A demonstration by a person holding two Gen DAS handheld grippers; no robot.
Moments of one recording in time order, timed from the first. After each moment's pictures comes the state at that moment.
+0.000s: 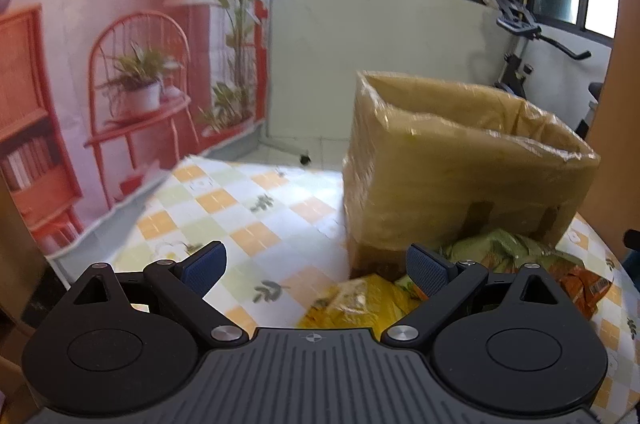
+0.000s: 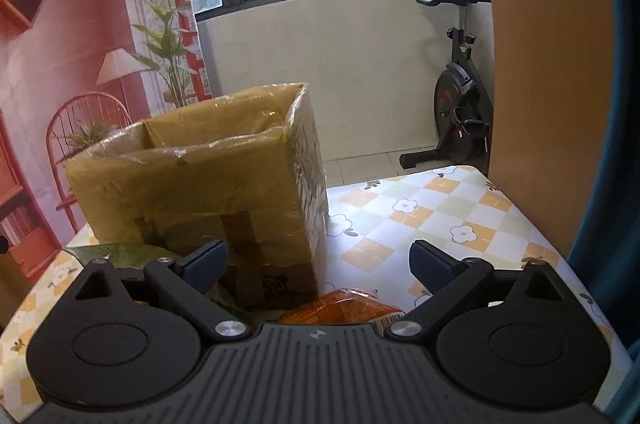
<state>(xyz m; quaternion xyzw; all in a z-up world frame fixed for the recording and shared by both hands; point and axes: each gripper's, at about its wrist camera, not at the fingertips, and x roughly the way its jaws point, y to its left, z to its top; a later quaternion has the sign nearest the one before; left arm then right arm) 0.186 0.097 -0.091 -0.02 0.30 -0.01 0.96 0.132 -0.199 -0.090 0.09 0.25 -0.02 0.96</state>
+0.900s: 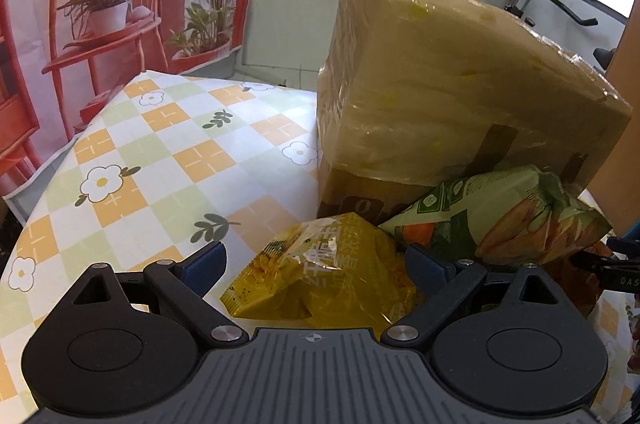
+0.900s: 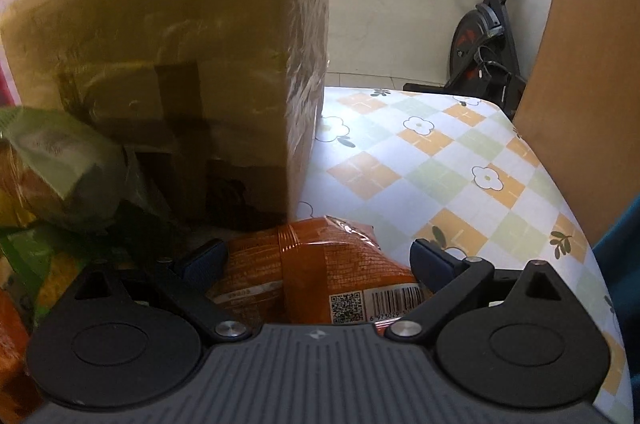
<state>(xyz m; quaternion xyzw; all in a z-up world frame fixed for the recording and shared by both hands) 0.237 0.083 -0.163 -0.06 0.38 -0.04 0.92 0.209 -0.196 -0.180 0.00 0.38 -0.01 0.93</state>
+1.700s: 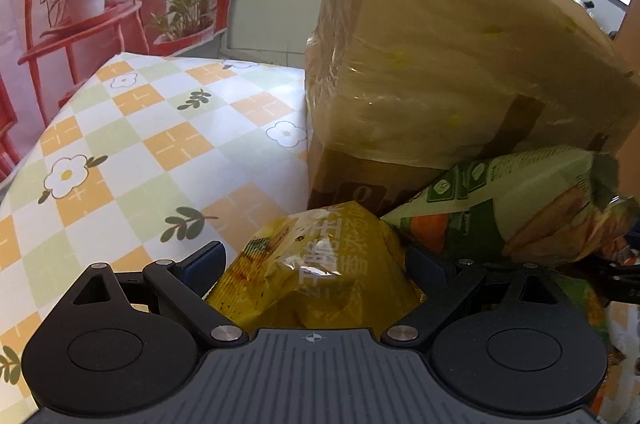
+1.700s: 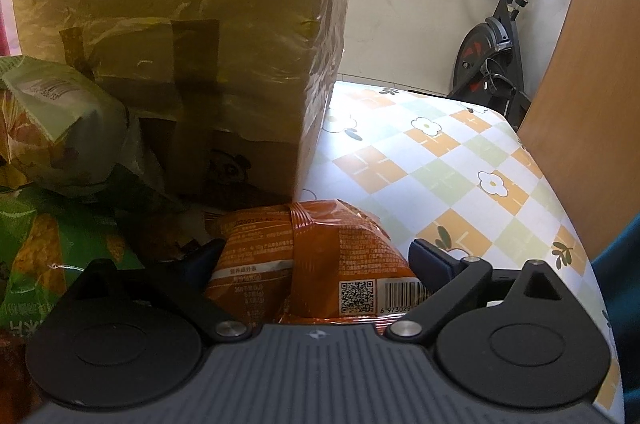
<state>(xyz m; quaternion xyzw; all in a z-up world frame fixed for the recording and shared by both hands) 0.266 0.078 -0.194 -0.06 0.40 -0.06 0.91 0.210 -0.186 -0.197 -0.04 0.38 -0.01 0.92</state>
